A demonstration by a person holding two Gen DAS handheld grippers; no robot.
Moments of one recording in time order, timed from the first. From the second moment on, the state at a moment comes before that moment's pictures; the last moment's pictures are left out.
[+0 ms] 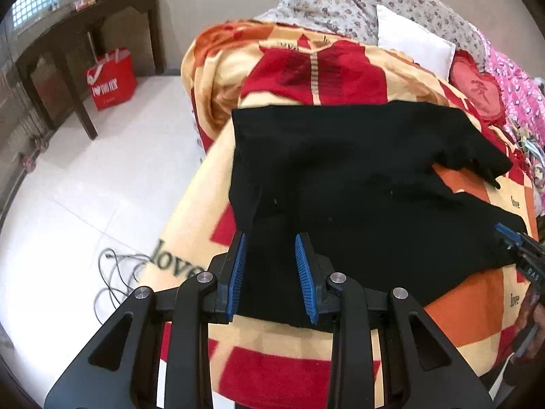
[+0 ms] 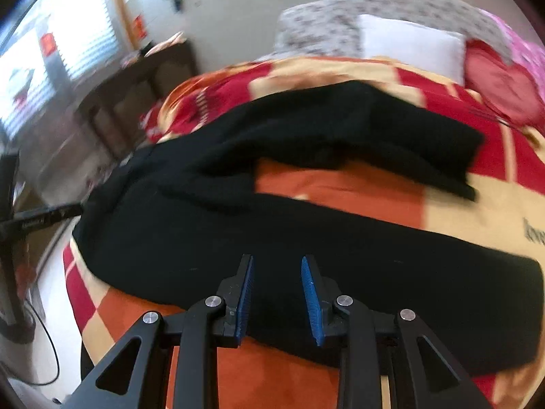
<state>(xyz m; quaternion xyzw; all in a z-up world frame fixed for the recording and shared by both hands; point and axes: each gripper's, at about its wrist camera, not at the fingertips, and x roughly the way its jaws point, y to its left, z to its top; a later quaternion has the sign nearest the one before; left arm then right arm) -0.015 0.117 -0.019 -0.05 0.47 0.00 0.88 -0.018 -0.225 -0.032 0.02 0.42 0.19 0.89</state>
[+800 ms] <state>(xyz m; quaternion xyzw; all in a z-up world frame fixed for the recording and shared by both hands) 0.000 0.108 -0.020 -0.03 0.46 0.03 0.89 0.004 -0.201 -0.032 -0.02 0.44 0.20 0.88</state>
